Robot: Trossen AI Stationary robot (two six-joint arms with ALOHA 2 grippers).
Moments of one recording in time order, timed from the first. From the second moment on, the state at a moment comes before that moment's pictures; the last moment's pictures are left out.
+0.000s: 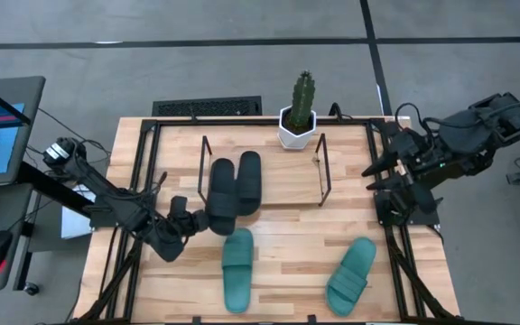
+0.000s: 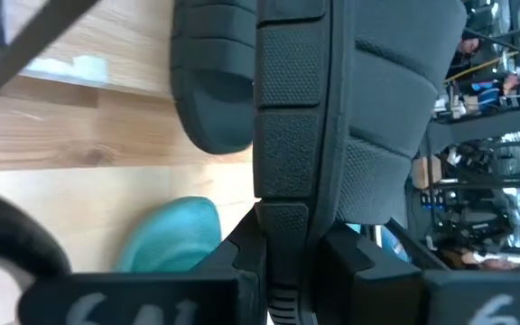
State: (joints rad) left arm -0.66 1.20 0.73 -0.39 -0.87 -2.04; right arm 0.46 1.38 2.35 -1.57 0.15 0.32
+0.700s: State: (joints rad) left arm -0.56 1.21 0.66 -0.34 -0.82 -2.05; right arm 0.53 1.39 2.35 -1.57 0.16 0.37
